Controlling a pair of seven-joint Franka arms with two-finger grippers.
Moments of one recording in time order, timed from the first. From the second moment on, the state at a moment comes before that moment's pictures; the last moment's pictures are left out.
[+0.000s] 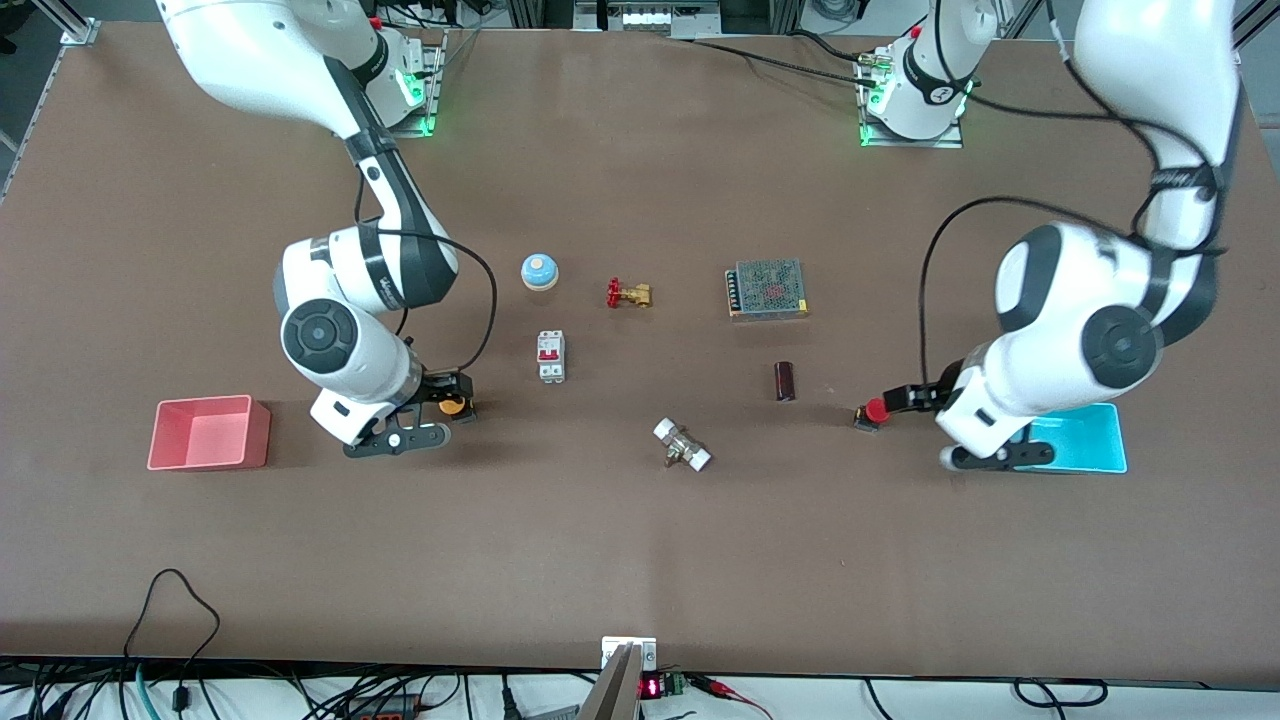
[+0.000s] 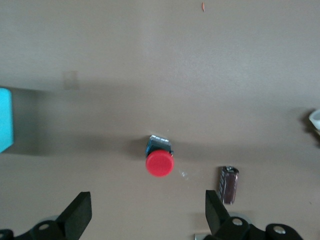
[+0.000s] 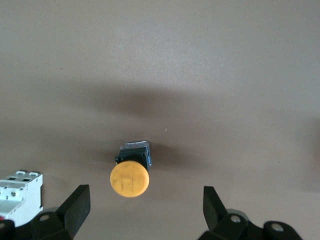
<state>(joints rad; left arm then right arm) -0.03 0.52 -0.17 -1.57 -0.02 1.99 -0.28 0.41 0.61 -0.09 -1.56 0.02 2.10 0.15</state>
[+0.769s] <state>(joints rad) -0.06 0.66 -0.17 -1.62 -0.02 2.11 -0.33 0.41 0.72 -0.07 -1.55 0.03 2.15 0.15</state>
